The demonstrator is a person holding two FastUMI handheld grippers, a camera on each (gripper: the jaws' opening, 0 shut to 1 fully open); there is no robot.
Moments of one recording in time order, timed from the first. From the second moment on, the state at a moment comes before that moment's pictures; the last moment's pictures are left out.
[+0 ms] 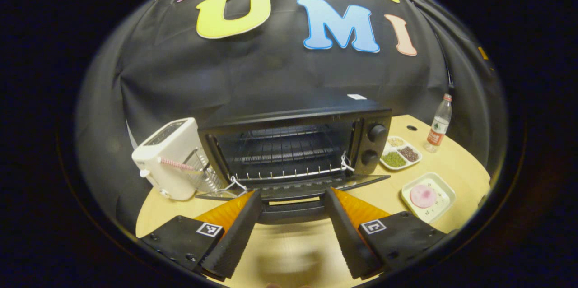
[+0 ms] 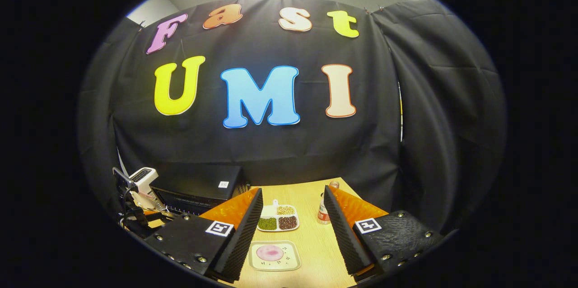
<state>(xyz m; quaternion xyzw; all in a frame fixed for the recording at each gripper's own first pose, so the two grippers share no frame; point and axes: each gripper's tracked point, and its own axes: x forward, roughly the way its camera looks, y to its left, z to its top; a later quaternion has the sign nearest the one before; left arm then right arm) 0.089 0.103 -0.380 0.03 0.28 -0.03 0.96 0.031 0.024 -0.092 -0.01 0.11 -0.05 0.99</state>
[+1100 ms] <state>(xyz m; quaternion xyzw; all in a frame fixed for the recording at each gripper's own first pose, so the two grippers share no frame) 0.049 0.042 -0.143 -0.02 0.09 -0.05 0.99 0.032 0.006 -0.271 0.06 0.43 0.05 0.90</state>
